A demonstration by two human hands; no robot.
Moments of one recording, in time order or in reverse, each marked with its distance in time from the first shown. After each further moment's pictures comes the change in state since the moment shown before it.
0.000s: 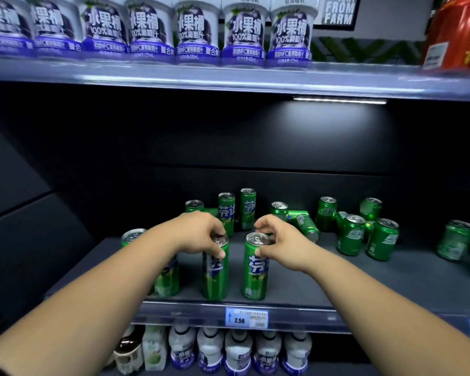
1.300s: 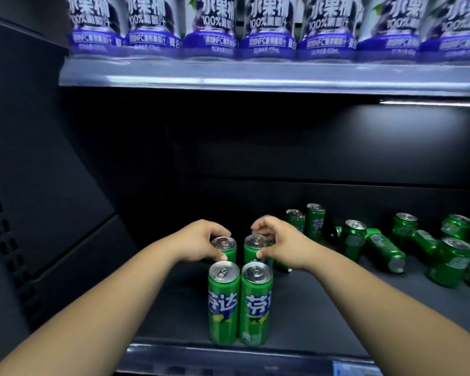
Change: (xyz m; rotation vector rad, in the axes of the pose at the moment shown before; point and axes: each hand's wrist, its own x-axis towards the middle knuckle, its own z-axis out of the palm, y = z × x) left_hand 0.014 -0.213 -0.011 -0.586 0.066 0.011; right_hand 0.149 -0.080 0.134 0.003 -0.081 -0.084
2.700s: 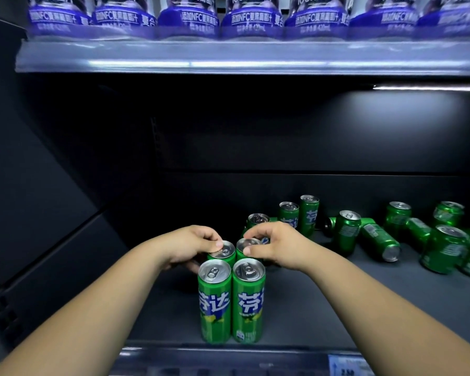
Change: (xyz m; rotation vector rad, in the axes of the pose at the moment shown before) left_hand -0.005 -0.002 0.014 -0.337 -0.136 -0.174; right_hand -0.009 0.013 0.003 -0.027 0.031 0.019
